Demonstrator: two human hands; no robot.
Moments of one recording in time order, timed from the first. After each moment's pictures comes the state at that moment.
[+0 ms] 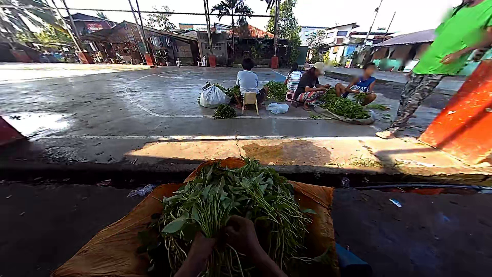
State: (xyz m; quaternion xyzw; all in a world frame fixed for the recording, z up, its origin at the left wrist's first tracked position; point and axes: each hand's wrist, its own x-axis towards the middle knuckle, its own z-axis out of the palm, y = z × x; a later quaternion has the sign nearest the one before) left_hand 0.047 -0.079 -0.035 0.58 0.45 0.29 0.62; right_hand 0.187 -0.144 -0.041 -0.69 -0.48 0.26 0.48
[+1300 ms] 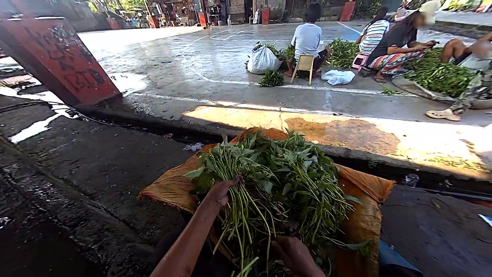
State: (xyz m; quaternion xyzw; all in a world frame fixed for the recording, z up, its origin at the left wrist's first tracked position) left_hand 0.013 -0.031 -0.001 0.38 0.41 0.37 0.74; right_hand 0.184 -0.245 -0.094 -0.73 -0.54 0.38 0.18
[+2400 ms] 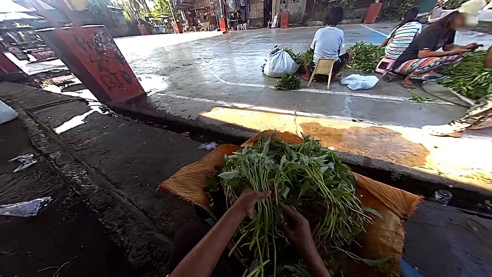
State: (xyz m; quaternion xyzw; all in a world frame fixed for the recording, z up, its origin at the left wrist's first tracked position) left_hand 0.041 -0.058 -0.016 0.45 0.40 0.28 0.75; right_hand 0.178 -0.196 -0.081 -0.64 -0.53 0.27 0.48
